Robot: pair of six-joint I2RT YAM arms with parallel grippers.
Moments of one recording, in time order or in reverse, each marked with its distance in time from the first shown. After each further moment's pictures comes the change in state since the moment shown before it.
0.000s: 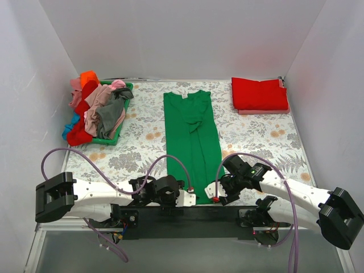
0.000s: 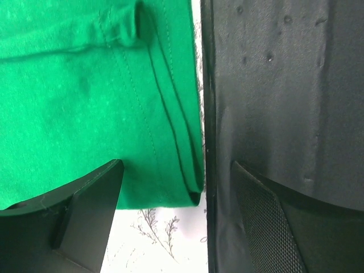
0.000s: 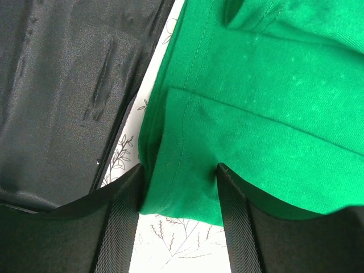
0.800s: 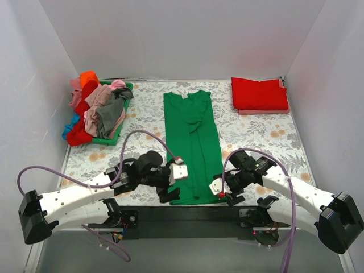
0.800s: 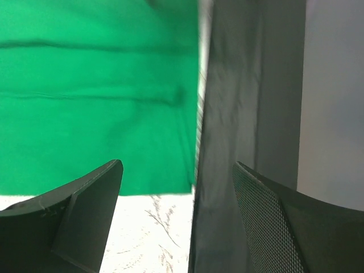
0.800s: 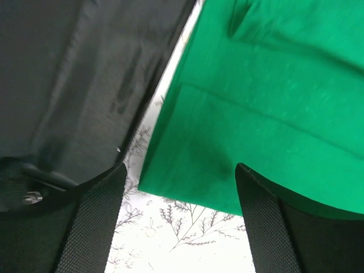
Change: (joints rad) left arm 0.263 -0.252 0.224 -0.227 0.302 -0.174; right arm -0.124 -0.011 0.094 -0.204 -0.156 -0.142
